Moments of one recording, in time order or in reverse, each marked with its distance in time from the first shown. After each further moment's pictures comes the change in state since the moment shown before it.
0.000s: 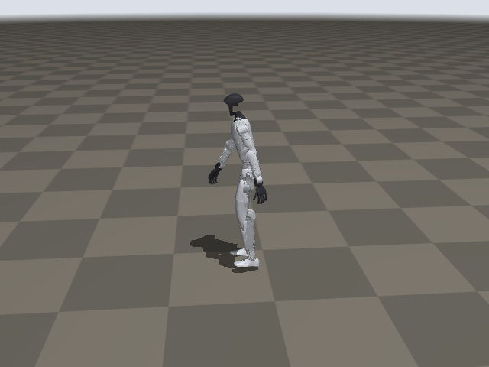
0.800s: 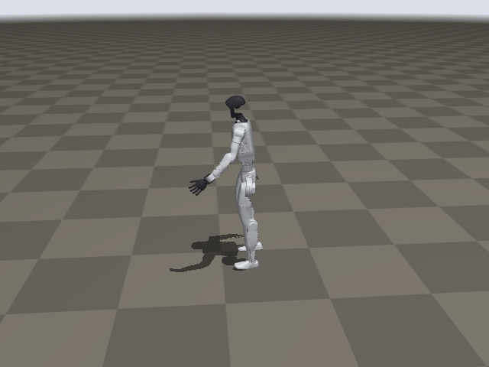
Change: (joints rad) left arm -0.590 0.354 -0.121 -0.351 0.030 -0.100 -0.079; right arm 0.433 -0.006 -0.062 0.204 0.059 -0.009 0.198; waist -0.227 0.094 -0.070; left_leg 0.073 0.131 0.012 -0.195 0.048 -0.178; right_leg -0.016 0.115 0.119 0.251 -0.128 -0.149
